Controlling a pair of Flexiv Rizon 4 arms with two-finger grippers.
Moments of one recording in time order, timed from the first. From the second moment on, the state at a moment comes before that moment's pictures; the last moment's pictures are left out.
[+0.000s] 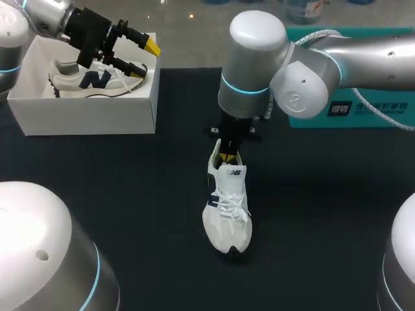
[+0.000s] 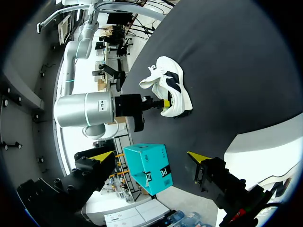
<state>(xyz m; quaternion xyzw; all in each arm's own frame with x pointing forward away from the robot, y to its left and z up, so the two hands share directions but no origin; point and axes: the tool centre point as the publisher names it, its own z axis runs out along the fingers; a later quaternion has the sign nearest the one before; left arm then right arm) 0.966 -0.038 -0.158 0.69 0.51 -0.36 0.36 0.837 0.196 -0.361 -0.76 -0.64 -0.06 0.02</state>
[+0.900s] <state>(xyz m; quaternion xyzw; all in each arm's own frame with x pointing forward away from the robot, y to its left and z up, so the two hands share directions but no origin) 0.966 -0.038 -0.158 0.69 0.51 -0.36 0.36 0.827 0.194 -0.393 -0.75 -0.66 -0.06 0.02</state>
